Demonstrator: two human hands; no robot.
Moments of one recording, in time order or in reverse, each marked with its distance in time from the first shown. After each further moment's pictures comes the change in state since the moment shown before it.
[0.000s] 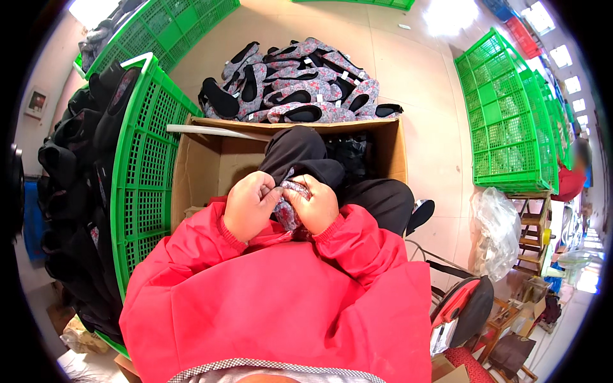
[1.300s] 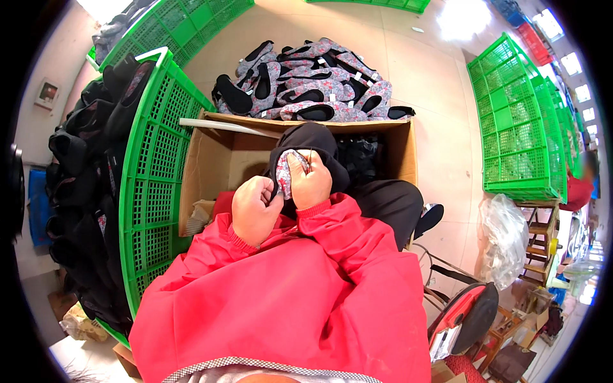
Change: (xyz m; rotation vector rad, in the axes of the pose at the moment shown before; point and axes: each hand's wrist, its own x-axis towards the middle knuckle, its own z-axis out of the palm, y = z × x) left_hand -0.026 0.001 0.006 0.138 0.226 -0.020; right_hand 0.031 0.007 0.048 0.060 0.368 -0.031
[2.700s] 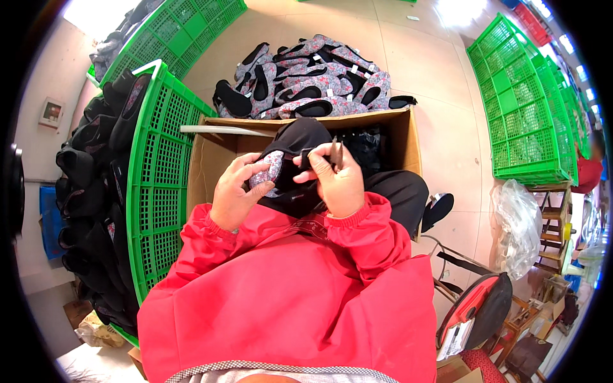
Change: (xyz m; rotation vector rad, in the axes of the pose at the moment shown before) left_hand 0.033 -0.010 -0.032 0.044 -0.254 0.166; right_hand 0.011 -0.037 -0.076 0.729 -0.266 0.327
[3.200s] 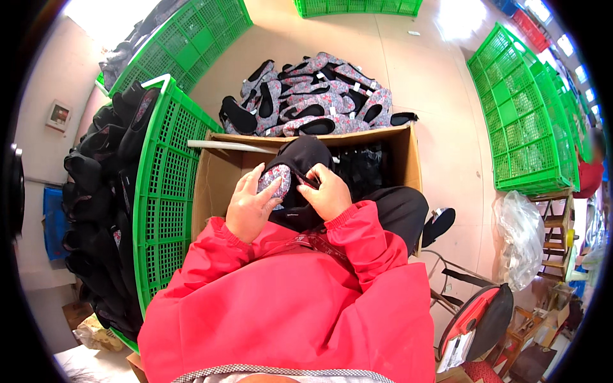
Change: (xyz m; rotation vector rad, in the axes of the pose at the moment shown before) left_hand -0.002 -0.002 0.017 0.399 0.040 0.171; right_hand 0.024 0.033 -0.022 -0.949 -0.090 -0.133
